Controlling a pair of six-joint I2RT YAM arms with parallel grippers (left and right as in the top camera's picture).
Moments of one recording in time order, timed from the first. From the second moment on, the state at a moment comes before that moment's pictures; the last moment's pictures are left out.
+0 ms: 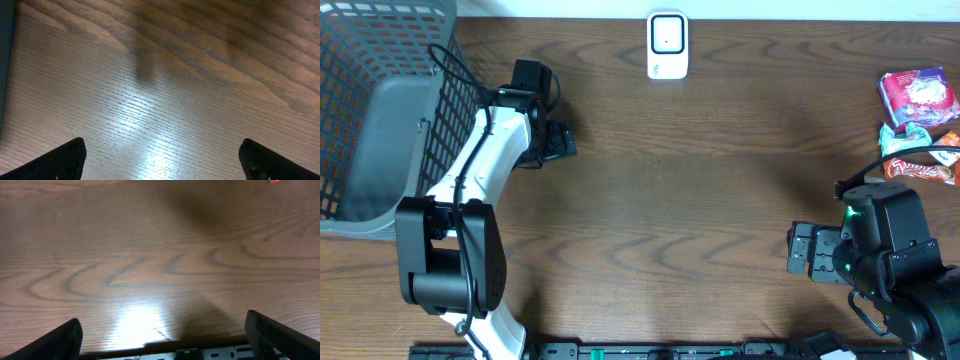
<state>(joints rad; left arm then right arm) -0.11 1.86 1.39 -0.92 -0.11 -0.41 0.33 0.92 1.34 -1.52 0.15 0.40</state>
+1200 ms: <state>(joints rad) -0.11 1.86 1.39 -0.92 -0.11 -0.41 0.20 0.42 0.79 -0.93 0.01 0.22</state>
